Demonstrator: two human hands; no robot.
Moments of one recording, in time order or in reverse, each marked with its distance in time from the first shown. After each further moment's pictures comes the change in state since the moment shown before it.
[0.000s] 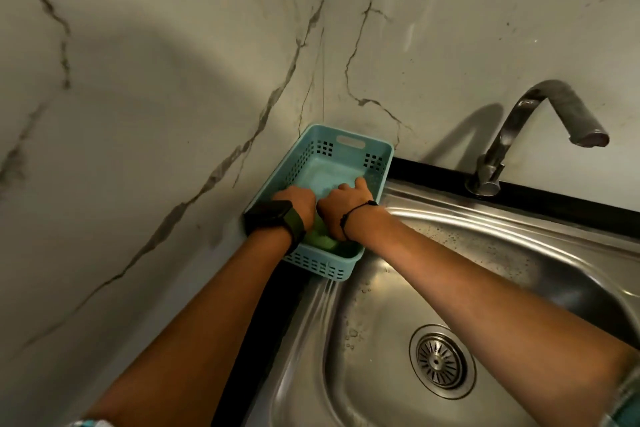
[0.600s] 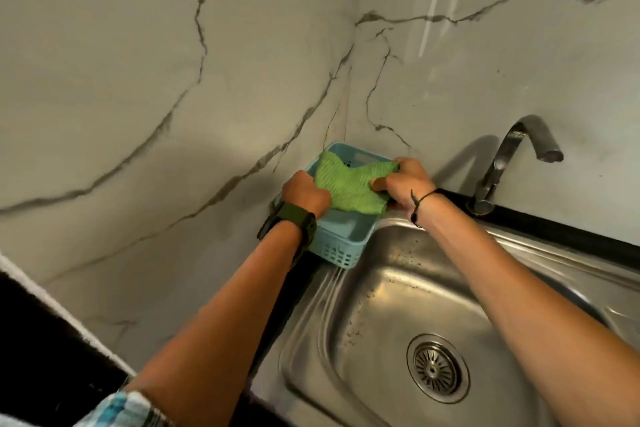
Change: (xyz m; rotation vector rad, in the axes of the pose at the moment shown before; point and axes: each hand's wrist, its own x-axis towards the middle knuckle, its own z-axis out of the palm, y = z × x) left_hand -0.072 0.000 -0.015 -1.063 0.387 -0.229; right_hand -0.065 0.044 -0.026 1.587 0.387 0.352
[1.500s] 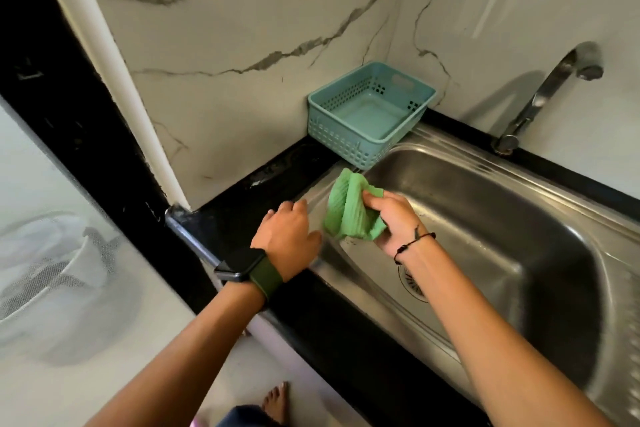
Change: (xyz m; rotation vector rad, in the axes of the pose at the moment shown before) left_hand -0.198 -0.113 0.008 0.564 -0.105 0.076; right_hand -0.146 0.123 0.031 0.553 -0.363 0.323
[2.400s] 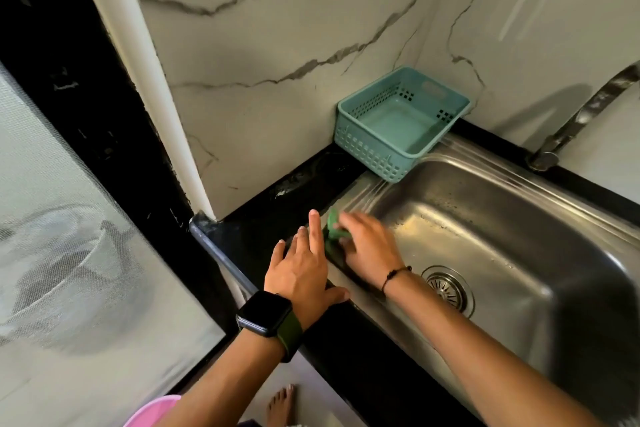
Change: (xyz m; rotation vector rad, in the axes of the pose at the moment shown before) left_hand -0.013 -0.028 0.022 0.064 -0.052 0.017; right_hand 0.019 0.045 0.032 -1.520 -0.097 -0.743
